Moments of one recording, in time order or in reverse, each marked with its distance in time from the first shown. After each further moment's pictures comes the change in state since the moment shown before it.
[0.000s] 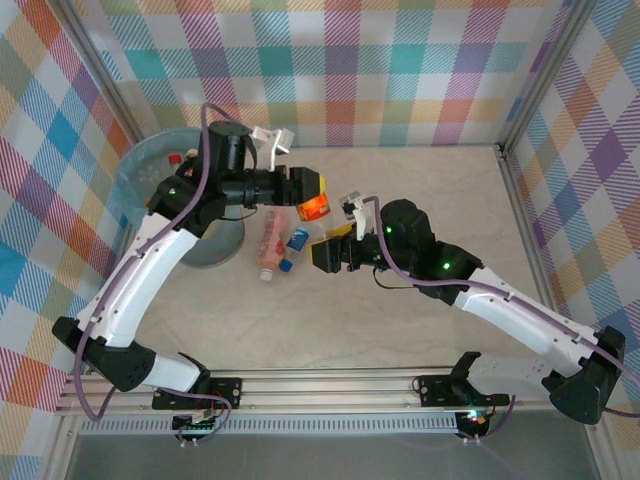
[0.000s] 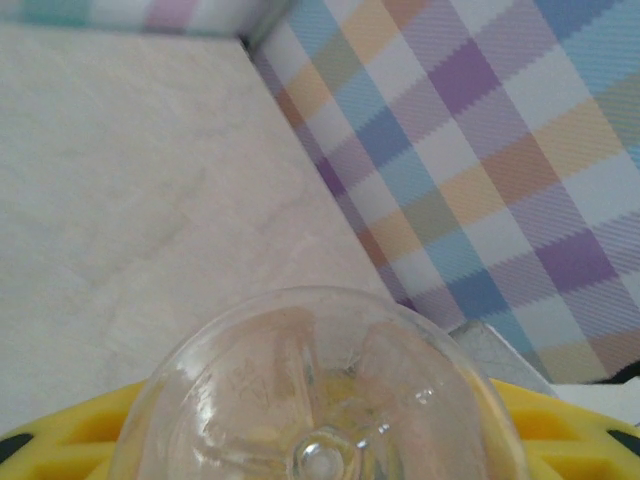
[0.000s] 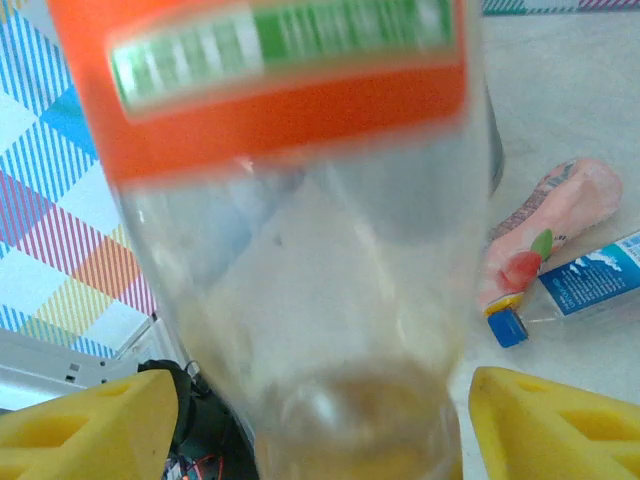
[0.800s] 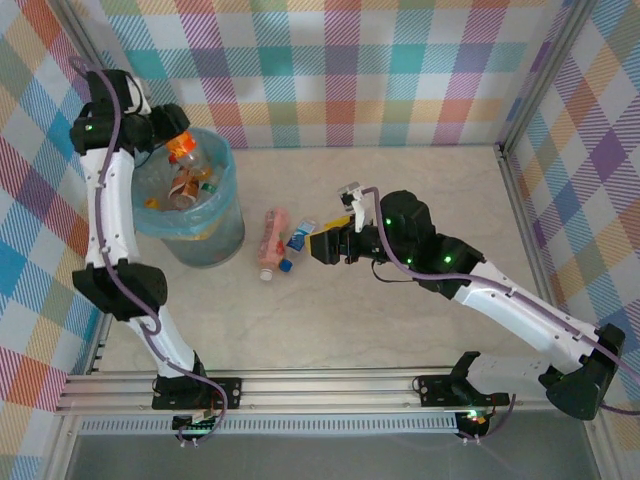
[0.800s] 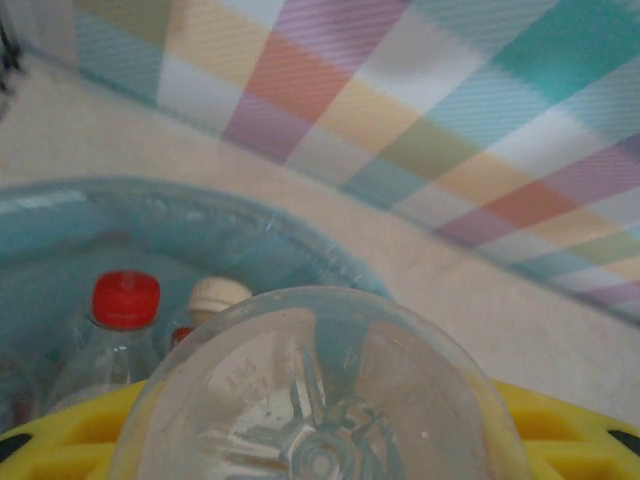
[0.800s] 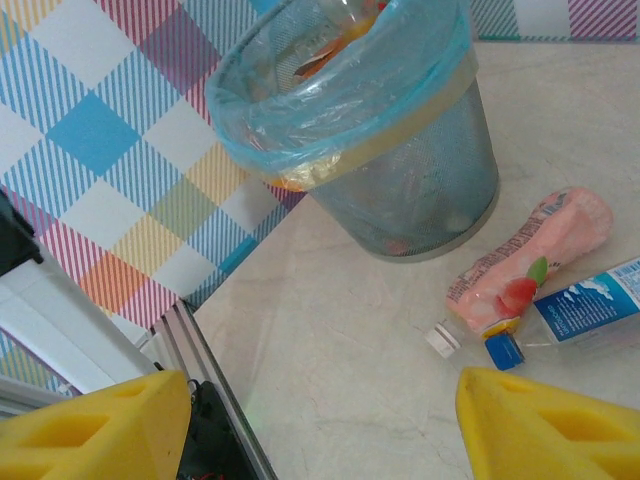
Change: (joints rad) left arm 0.692 0.459 0.501 -0.301 -0.196 0.138; right arm 0.004 0.032 0.080 -0.040 0.013 -0.012
